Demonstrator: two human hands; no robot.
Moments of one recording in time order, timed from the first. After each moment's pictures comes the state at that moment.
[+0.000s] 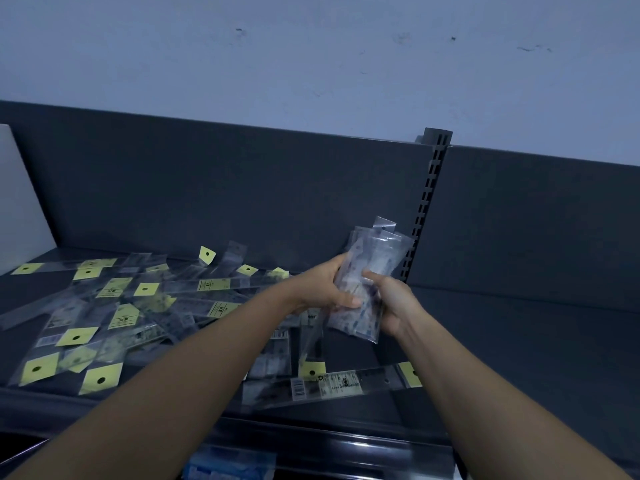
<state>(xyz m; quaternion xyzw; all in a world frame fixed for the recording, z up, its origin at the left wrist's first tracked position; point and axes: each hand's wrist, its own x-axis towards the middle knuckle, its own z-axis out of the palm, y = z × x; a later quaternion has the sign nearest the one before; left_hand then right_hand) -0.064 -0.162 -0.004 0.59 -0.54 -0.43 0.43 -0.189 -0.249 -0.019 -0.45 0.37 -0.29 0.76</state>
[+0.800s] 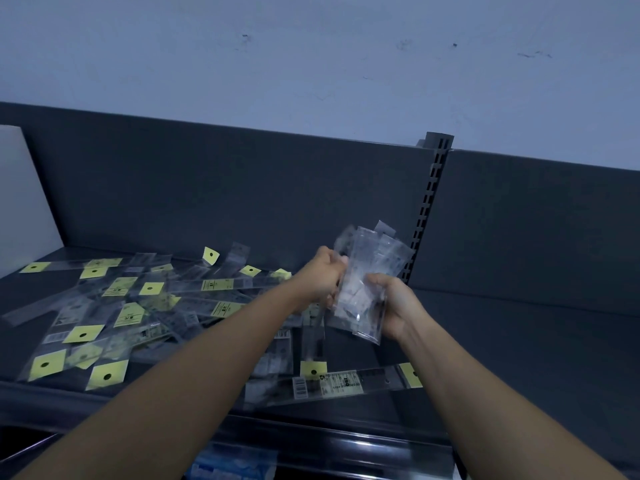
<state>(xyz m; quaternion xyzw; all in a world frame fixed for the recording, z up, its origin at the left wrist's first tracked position) -0.069 -0.169 -0.002 0.66 -0.42 -0.34 0.52 -0.193 -0.245 -0.018 -0.43 0.35 -0.27 0.79</state>
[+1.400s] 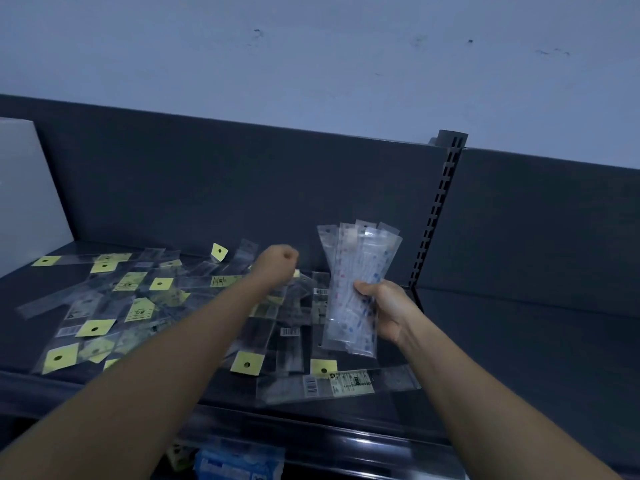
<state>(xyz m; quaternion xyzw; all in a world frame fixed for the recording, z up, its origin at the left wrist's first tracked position) 0.010 -0.147 -0.018 0.80 -0.37 -0.16 0.45 -0.183 -0.227 -0.016 -0.50 0.34 -0.23 0.76</state>
